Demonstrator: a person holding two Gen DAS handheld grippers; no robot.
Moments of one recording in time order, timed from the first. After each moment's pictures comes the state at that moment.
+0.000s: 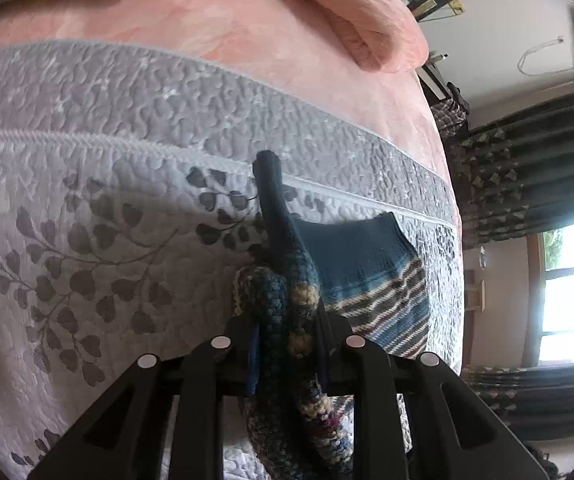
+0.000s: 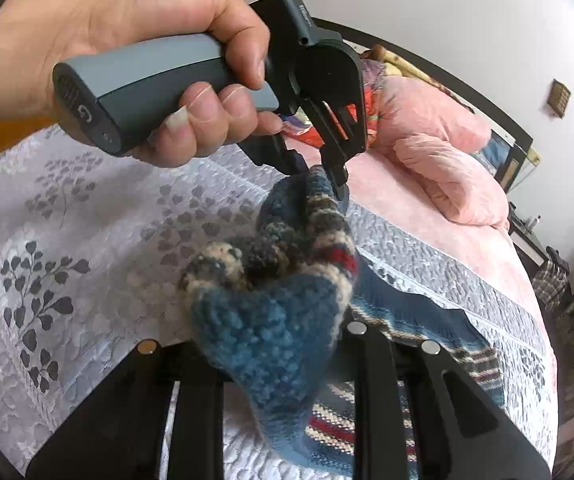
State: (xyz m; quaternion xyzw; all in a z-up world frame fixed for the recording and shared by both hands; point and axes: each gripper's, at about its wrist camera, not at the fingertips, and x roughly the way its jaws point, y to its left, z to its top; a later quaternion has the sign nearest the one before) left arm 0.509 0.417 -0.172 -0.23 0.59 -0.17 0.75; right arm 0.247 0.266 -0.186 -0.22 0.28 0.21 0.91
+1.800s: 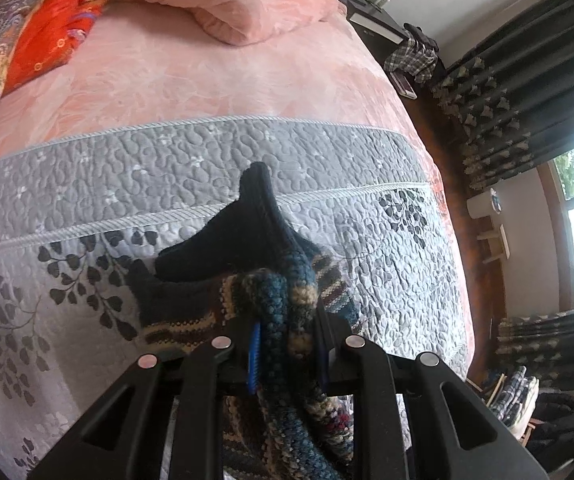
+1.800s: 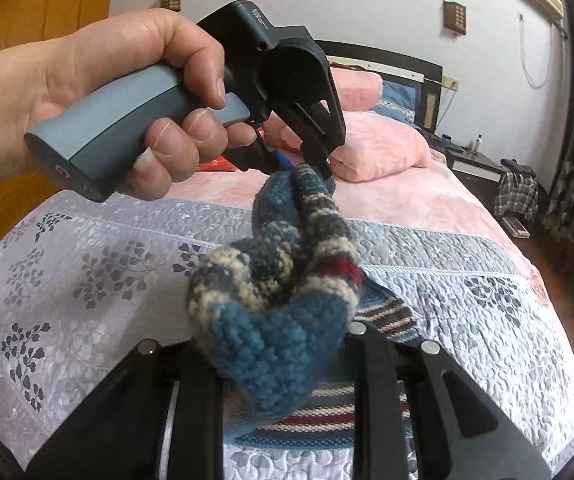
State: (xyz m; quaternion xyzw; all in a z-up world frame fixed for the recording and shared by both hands) left arm 0.538 0.171 -0.094 -0.10 0.60 -0.21 0.77; right arm 0.274 0.079 -0.139 -0.05 0.29 0.11 0.95
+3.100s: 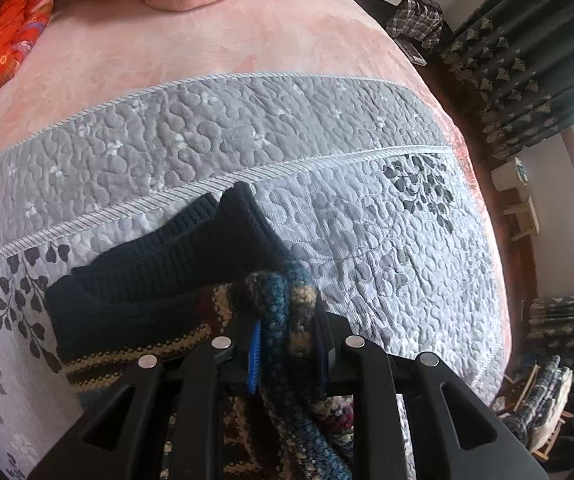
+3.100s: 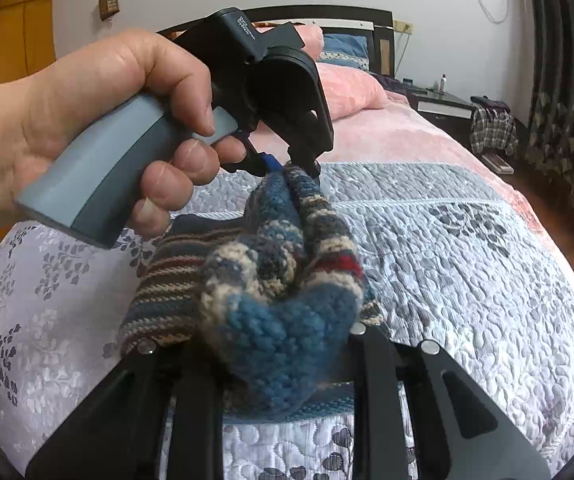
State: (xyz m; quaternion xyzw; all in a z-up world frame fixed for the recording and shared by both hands) left arm 0.552 0.042 -0.176 -0.03 0.62 -0.19 0.76; right arm 0.301 -0.026 -0.205 0.02 0.34 0.06 0.94
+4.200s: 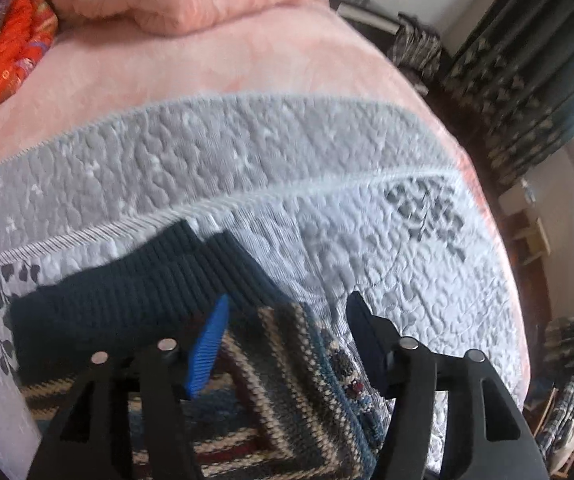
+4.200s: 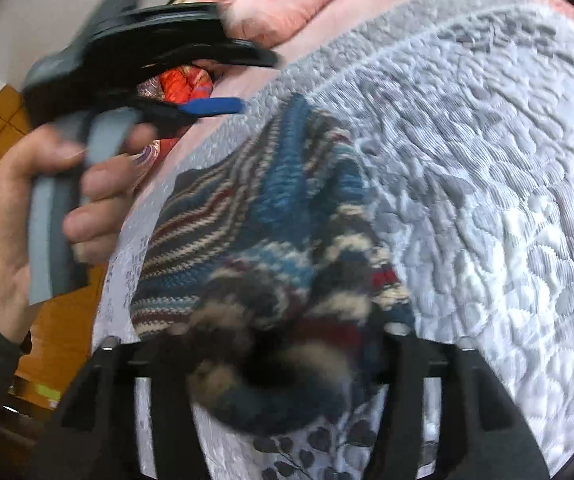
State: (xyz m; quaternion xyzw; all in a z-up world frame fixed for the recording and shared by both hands) left arm 0.546 0.016 -0.200 -0.04 0.55 -0.17 0.82; right arm 0.355 -0.151 -0.315 0.29 0.47 0.21 0.81
